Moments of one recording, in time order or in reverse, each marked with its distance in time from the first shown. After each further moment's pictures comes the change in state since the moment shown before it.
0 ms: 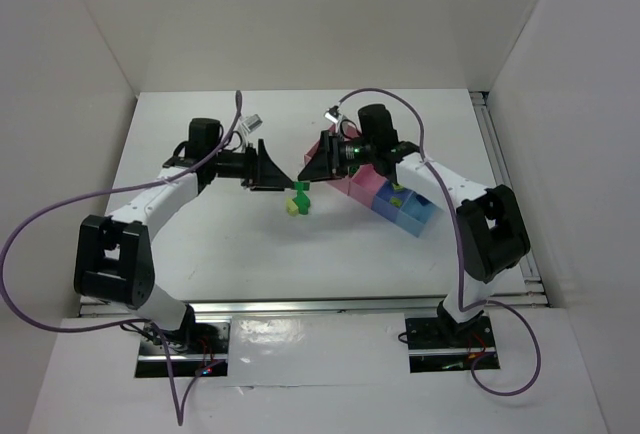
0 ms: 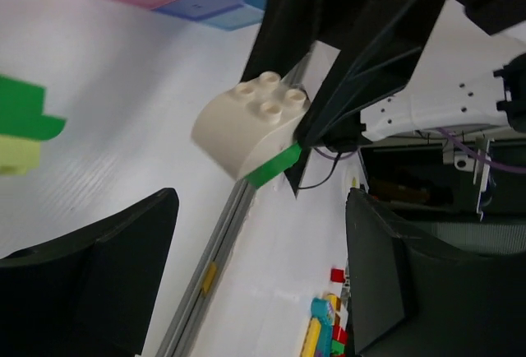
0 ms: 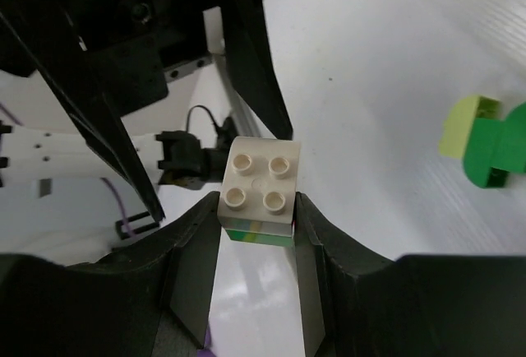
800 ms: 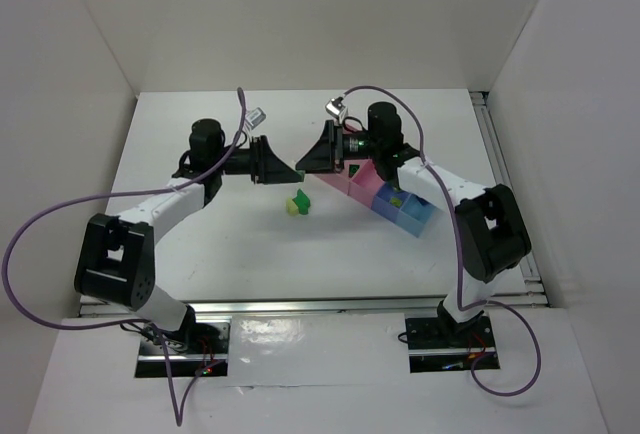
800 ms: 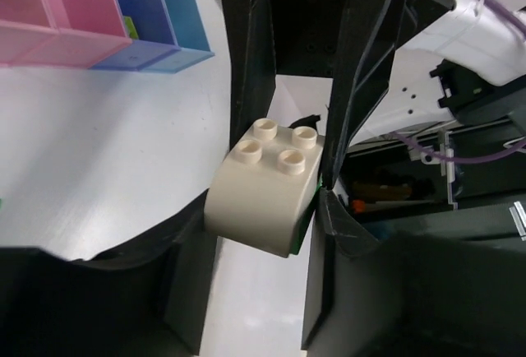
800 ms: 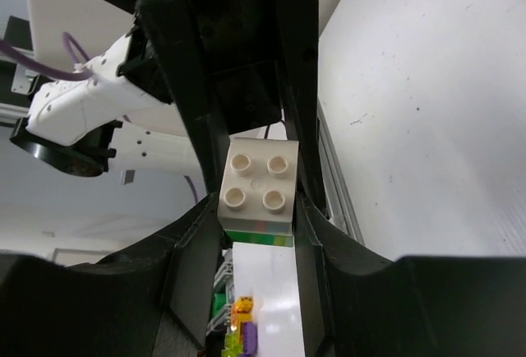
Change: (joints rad) left arm -0.068 -0.005 -0.112 0.592 0.072 -0.367; right arm -0.014 0.000 -0.075 0.435 -0.166 0.372
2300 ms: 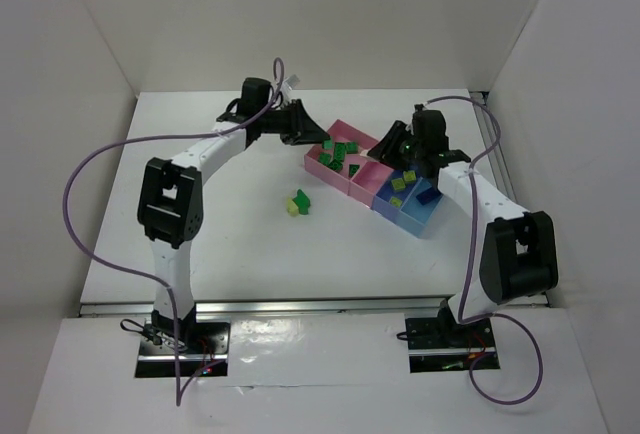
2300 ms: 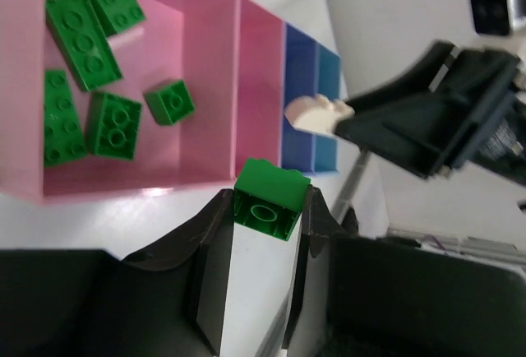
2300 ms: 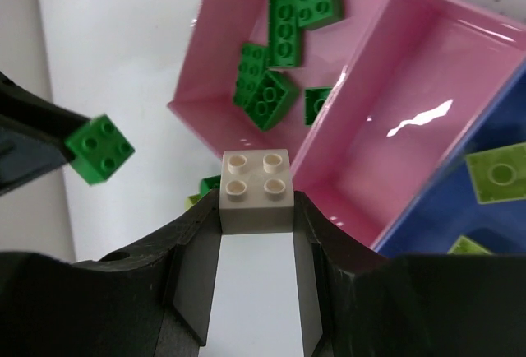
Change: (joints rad) left arm -0.082 0.487 0.665 -0.491 -0.357 0.166; right arm -0.249 -0.188 -0.108 -0.500 0.797 -0.265
